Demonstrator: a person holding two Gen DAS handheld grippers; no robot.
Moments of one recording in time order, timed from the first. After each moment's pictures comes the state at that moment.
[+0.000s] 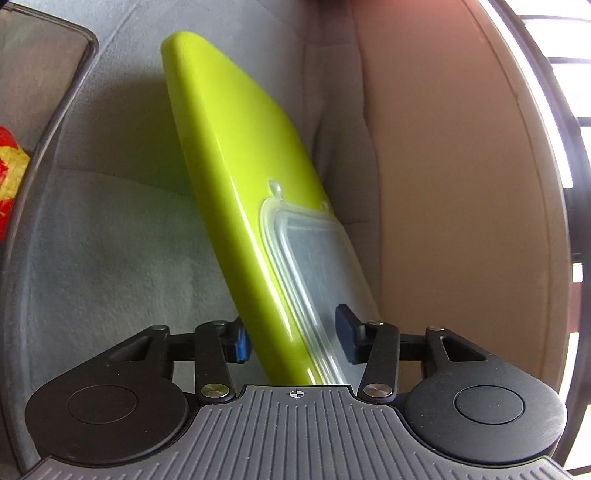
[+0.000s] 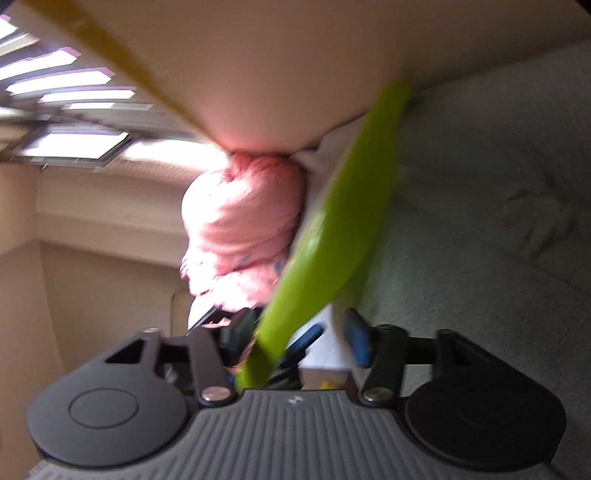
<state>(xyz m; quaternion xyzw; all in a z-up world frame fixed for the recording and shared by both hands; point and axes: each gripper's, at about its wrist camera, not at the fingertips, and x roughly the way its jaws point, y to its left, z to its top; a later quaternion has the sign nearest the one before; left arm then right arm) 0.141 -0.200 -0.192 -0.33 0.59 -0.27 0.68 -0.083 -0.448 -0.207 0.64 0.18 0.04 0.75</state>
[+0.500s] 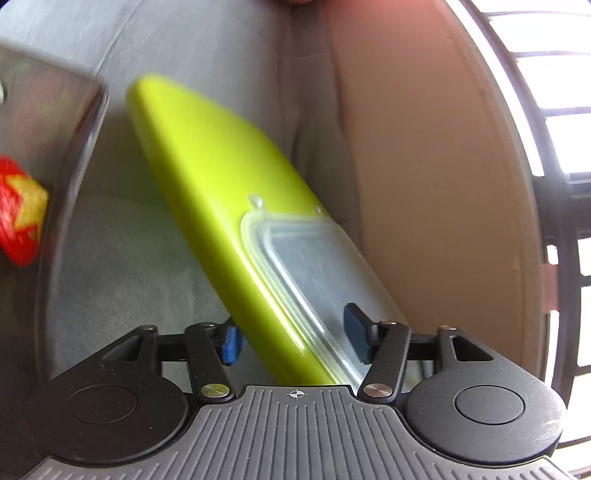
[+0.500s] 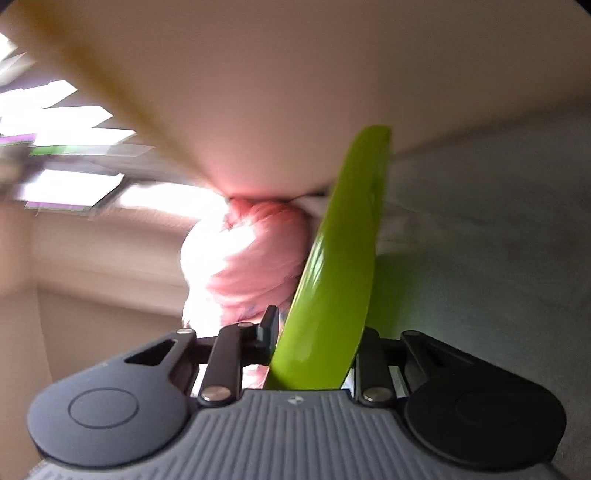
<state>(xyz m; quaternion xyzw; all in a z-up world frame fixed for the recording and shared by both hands) 0.125 -0.158 -0.169 -0.33 0.57 -0.31 0.69 -0.032 -0.451 -0.173 0.63 0.14 0.01 0.76</state>
